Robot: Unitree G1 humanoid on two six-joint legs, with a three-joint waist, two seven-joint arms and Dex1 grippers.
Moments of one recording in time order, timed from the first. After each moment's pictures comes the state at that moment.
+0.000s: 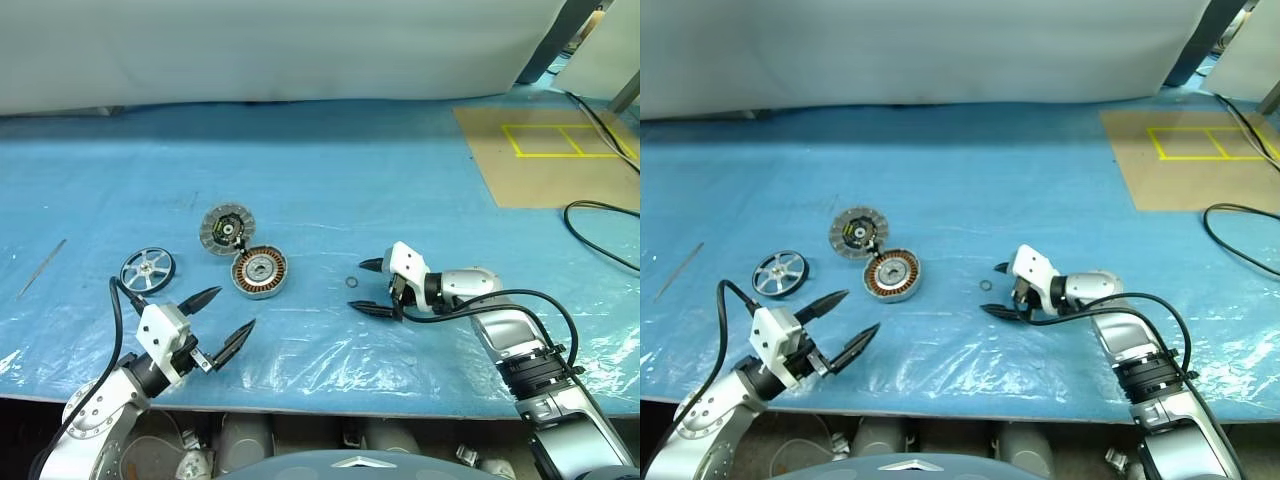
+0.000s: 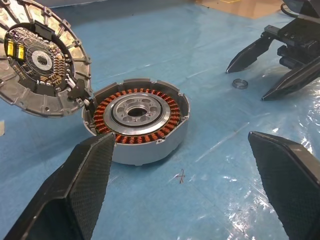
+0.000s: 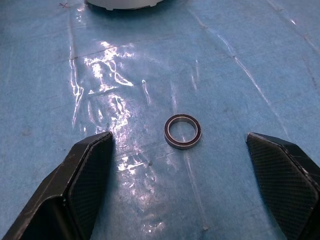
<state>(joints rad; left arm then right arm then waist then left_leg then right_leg) 0.42 0.46 0.12 -0.40 -0.39 -0.01 -0.72 -0.32 -0.52 0.22 0.09 0.07 0.22 1.05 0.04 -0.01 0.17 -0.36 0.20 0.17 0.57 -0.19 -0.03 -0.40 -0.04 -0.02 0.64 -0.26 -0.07</state>
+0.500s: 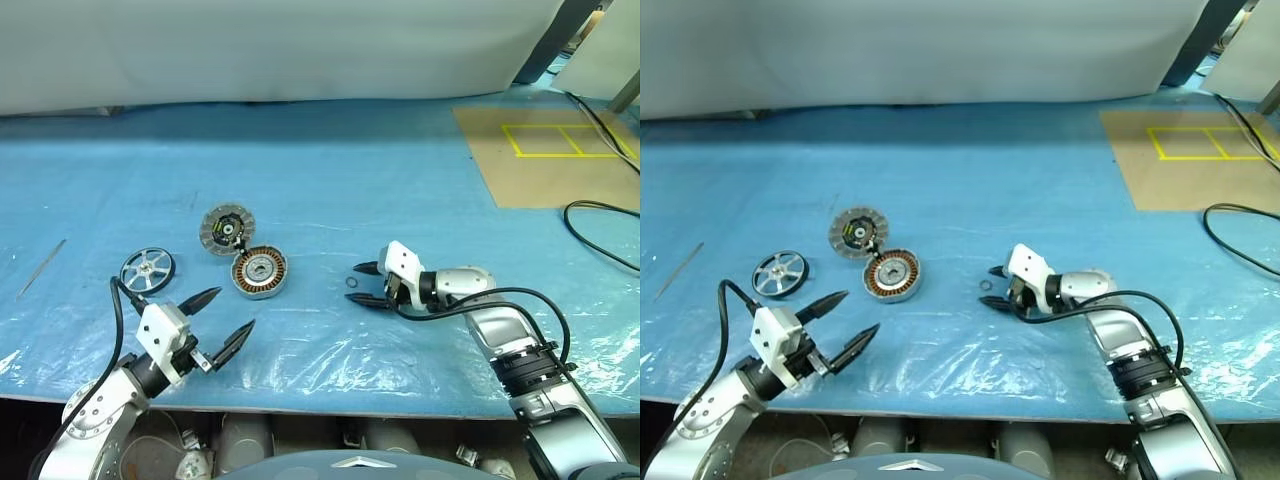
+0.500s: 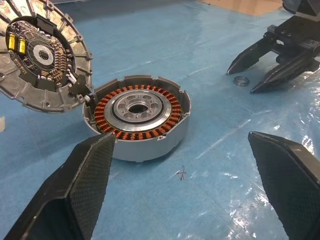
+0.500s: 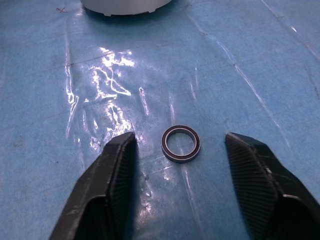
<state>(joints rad) 0.43 0.46 0.12 -0.39 -0.39 -0.03 -0.73 -0.34 -0.51 0.23 0.13 0.07 0.19 1.04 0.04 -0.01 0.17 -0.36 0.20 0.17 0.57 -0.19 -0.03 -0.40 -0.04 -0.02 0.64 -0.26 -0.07</state>
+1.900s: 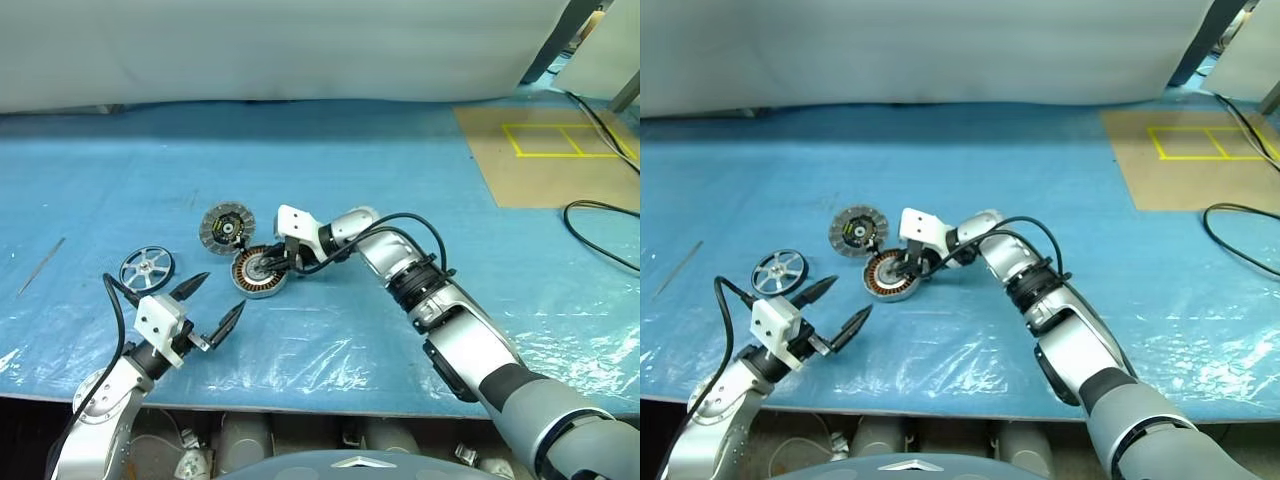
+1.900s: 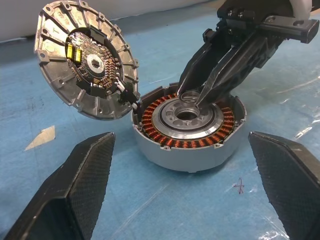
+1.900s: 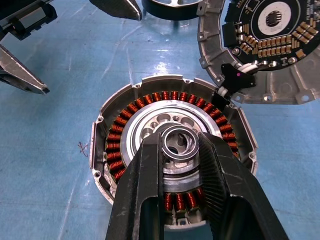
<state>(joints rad) 0.31 0.41 0.13 -0.21 -0.32 -0.18 -0.67 -0.91 -0.11 0.47 0.64 -0.04 0.17 1.13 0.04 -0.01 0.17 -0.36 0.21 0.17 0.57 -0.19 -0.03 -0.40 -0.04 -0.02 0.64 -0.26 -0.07</state>
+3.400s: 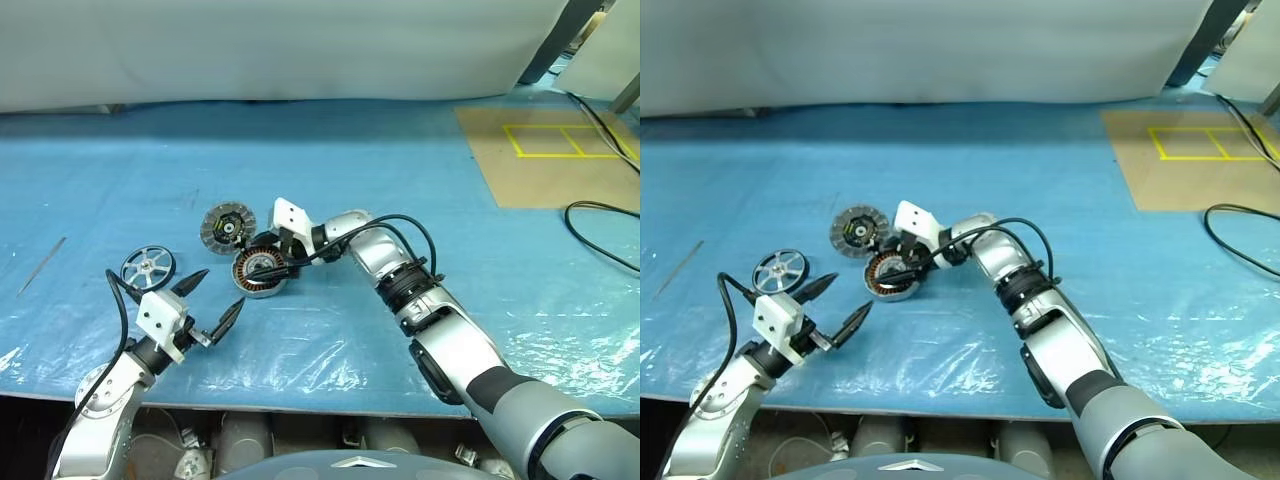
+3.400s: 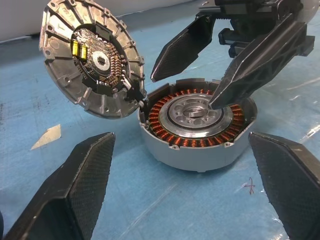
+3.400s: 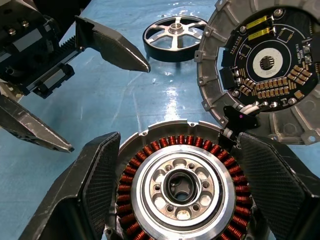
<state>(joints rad) 0.29 0.41 0.12 -0.20 -0.30 -0.17 -0.66 -0.91 -0.02 0.37 0.69 0.00 0.19 1.13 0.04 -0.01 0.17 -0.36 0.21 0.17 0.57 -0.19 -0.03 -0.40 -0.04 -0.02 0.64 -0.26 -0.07</state>
